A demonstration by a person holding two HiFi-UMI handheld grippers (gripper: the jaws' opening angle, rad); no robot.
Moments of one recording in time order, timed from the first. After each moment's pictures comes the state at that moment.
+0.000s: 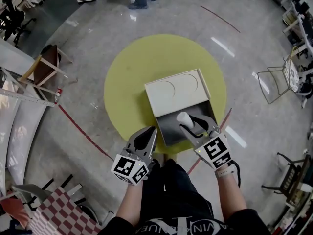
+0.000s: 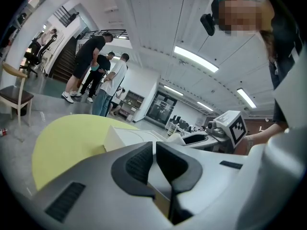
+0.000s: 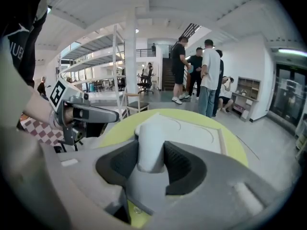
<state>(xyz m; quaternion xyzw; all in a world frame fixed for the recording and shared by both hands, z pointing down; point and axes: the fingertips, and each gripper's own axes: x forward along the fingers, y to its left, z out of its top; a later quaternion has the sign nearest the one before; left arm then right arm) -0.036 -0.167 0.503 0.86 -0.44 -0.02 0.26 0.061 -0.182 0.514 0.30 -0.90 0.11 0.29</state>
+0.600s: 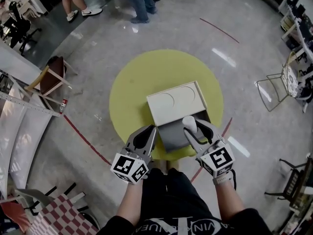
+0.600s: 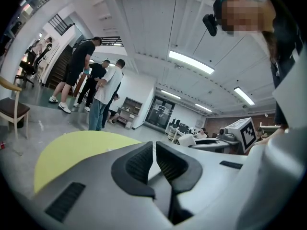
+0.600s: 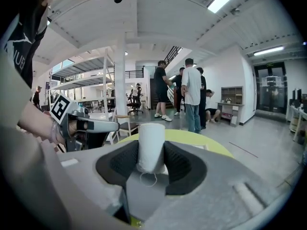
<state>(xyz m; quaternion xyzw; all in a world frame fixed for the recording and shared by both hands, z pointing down) -0.041 -0.195 0.456 0.87 -0.45 -0.04 0.21 0.075 -0.192 0.454 0.37 -0.91 0.10 0.16</state>
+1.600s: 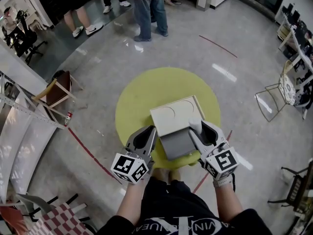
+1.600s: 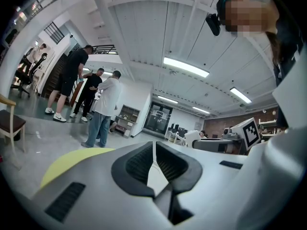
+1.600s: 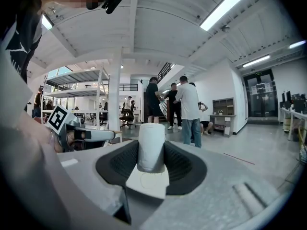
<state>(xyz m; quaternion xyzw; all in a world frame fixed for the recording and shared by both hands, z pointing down) -0.051 -0.212 0.398 0.88 -0.45 -0.06 0.17 0.086 -0.207 0.383 0.43 -0.90 0.07 0.09</state>
